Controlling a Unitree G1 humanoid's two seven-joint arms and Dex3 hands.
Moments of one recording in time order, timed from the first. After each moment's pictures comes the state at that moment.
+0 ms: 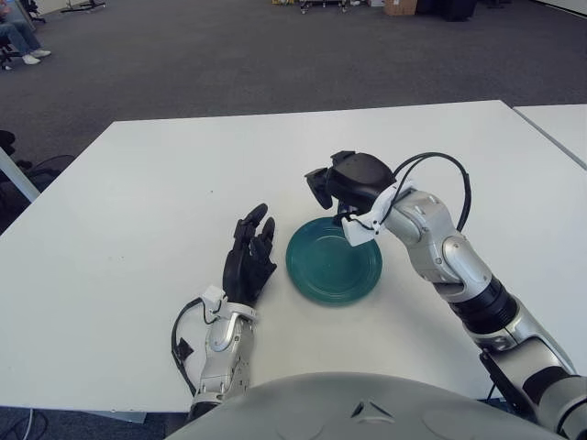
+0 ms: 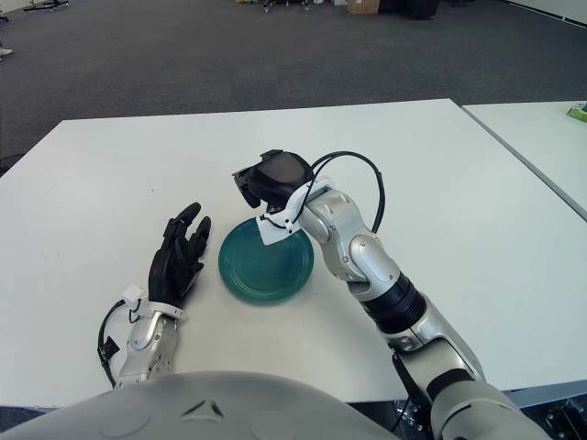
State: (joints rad) left arm 0.30 -0.11 -0.13 0.18 -0.32 -0.46 -0.17; right arm -0.40 -0.34 0.52 -0.33 -0.98 0.11 0.57
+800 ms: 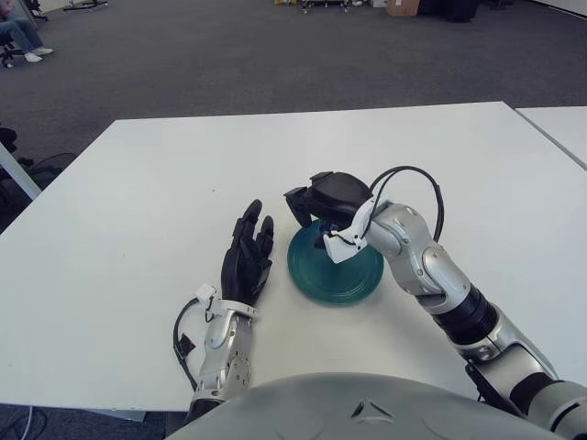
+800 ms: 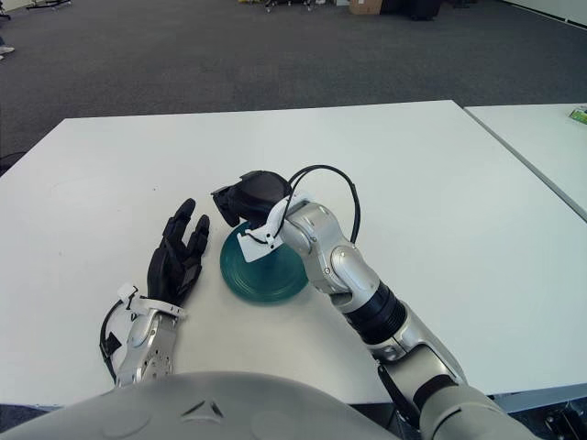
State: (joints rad) left arm 0.29 -0.11 -0.13 0.16 -0.54 -0.38 -0.27; right arm -0.36 -0.26 0.58 -0.32 -0.96 0.10 0.62
